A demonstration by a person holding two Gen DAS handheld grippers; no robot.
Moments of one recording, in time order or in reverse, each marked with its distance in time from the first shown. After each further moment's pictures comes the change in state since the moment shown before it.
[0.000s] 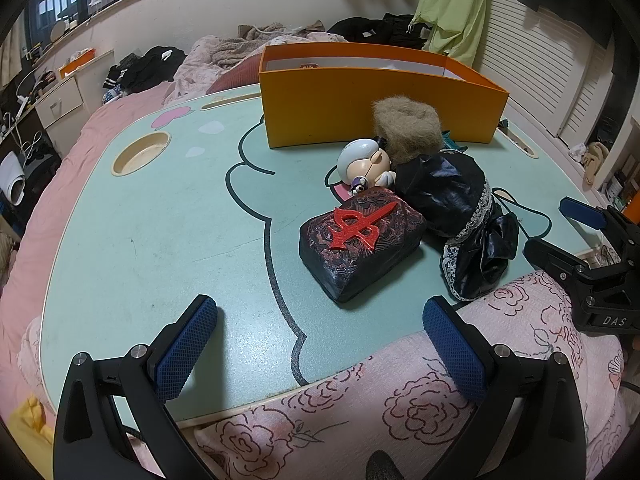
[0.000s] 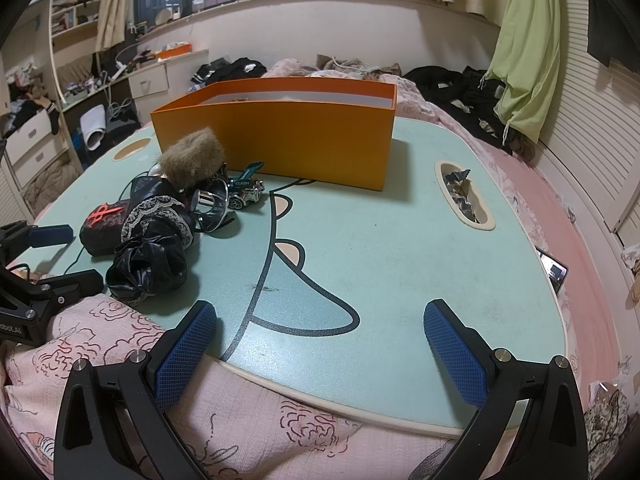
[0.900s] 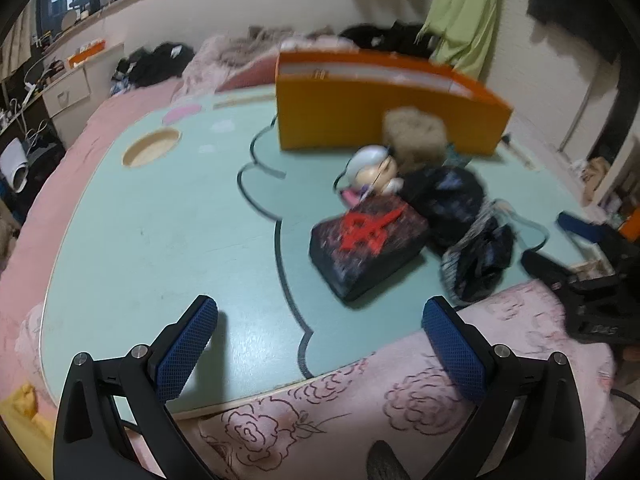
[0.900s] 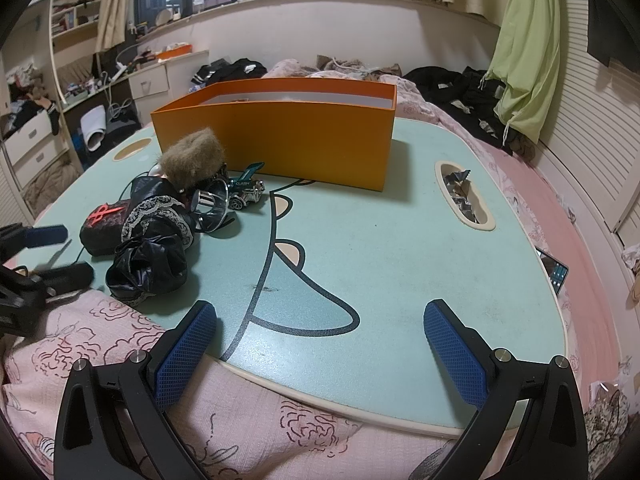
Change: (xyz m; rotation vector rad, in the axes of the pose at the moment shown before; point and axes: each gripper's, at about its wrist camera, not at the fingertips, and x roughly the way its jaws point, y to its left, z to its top) left arm -0.013 0.010 0.001 -0.048 -0.048 -0.019; right arm 0.000 0.000 -0.002 0.000 -0.002 0.000
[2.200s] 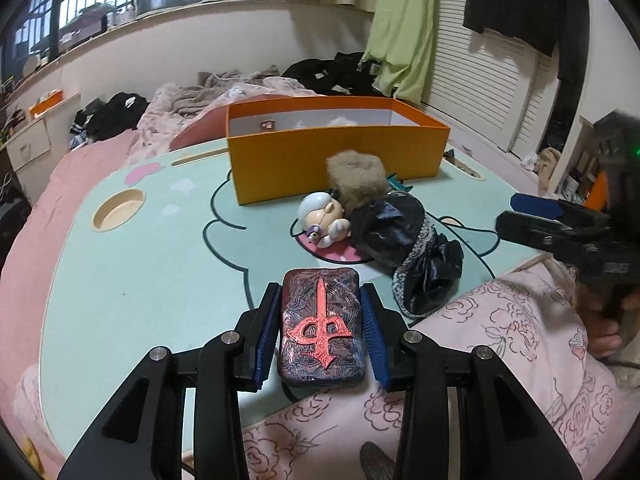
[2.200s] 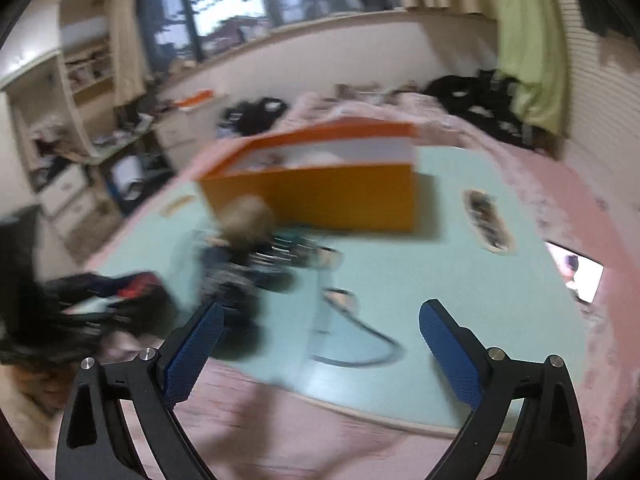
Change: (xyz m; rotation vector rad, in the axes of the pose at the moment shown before) left arm -0.016 0.000 0.003 0.133 -0.117 -0.137; right arm -0.030 0.016 0.035 0.099 -0.097 0.211
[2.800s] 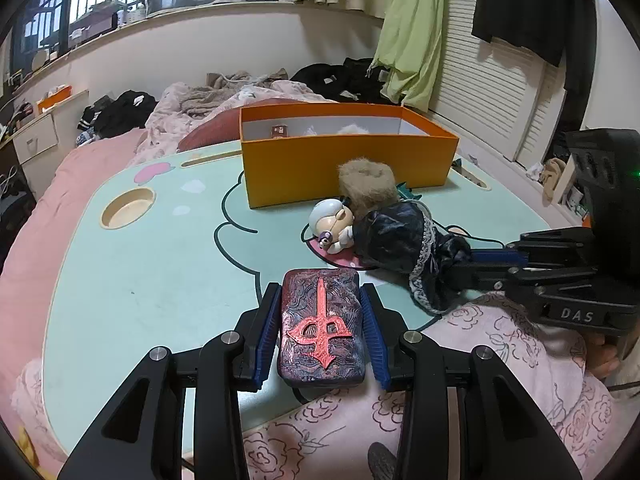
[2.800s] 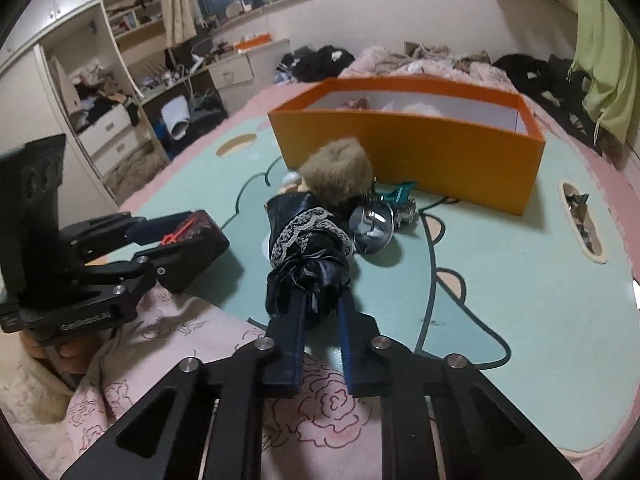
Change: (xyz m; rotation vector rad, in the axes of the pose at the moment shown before) left arm -0.002 0.006 0.002 -0.022 -0.018 0.014; right arm 0.046 0.049 0.003 -0.119 0.161 0.135
